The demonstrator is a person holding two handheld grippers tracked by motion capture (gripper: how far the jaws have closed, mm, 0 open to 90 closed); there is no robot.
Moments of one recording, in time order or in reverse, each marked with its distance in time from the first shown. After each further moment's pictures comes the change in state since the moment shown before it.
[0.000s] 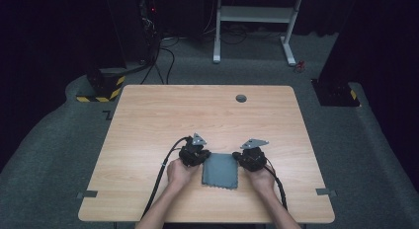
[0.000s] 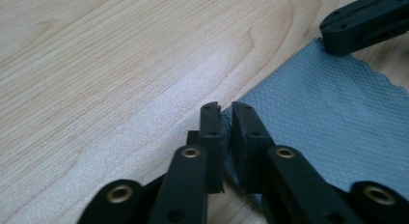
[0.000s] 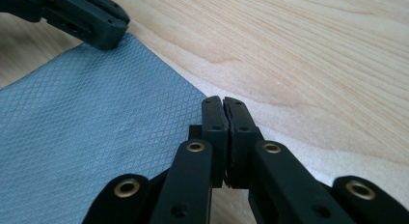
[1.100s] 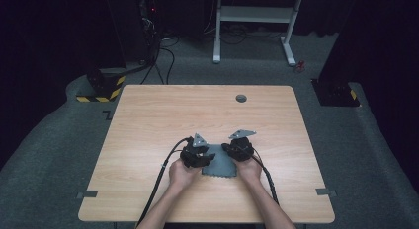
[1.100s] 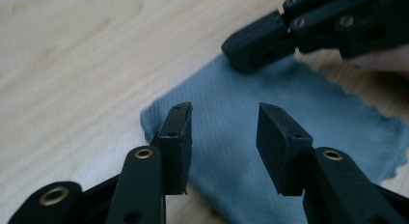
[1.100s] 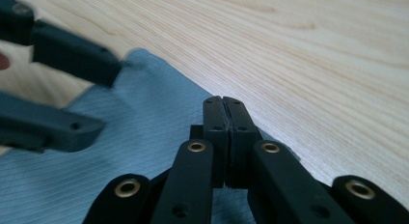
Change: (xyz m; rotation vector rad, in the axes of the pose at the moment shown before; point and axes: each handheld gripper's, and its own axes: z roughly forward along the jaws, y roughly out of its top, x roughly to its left) left arm -0.009 -0.001 -0.003 -0.051 0.008 0.005; right arm 0.003 0.033 0.038 -0.027 0.027 0.031
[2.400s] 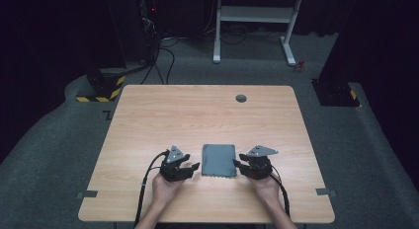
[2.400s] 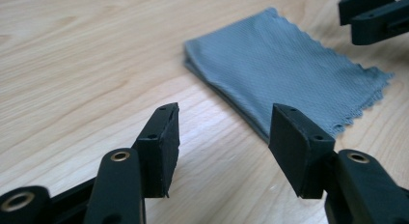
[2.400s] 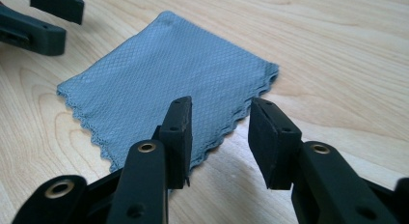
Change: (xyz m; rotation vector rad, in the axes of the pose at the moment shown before) left arm 0.010 -0.057 -0.052 -0.145 0.034 -0.085; right arm 0.009 -0.047 -0.067 -0.070 -0.012 -0.014
